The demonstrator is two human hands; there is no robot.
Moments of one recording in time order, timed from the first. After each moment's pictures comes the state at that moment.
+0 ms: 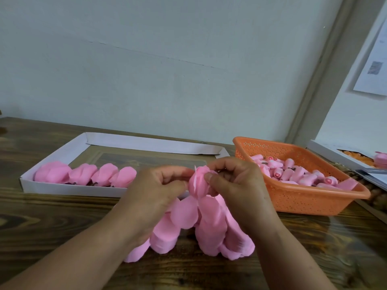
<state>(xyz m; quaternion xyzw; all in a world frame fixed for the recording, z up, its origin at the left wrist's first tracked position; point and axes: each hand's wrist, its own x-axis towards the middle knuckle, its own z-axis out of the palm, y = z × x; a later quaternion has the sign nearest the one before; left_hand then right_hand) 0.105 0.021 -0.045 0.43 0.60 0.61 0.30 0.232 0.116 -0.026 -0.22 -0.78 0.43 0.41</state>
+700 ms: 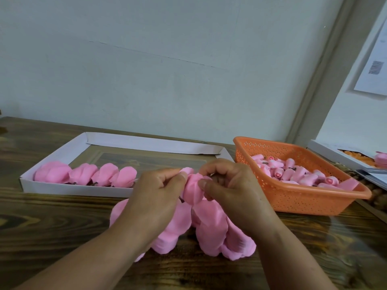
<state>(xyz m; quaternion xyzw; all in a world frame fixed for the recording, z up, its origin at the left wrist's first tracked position) 0.114 0.021 -0.048 0.44 0.64 0.60 0.18 0.232 0.112 -0.022 -0.19 -0.83 0.39 0.35</state>
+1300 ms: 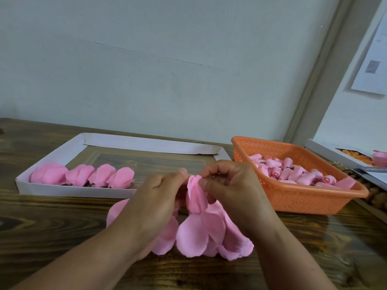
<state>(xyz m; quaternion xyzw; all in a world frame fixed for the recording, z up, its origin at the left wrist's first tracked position) 0.119 0.019 -0.046 0.44 0.56 0.61 0.34 0.235 0.113 -0.023 -0.22 -0.78 0.46 0.37</state>
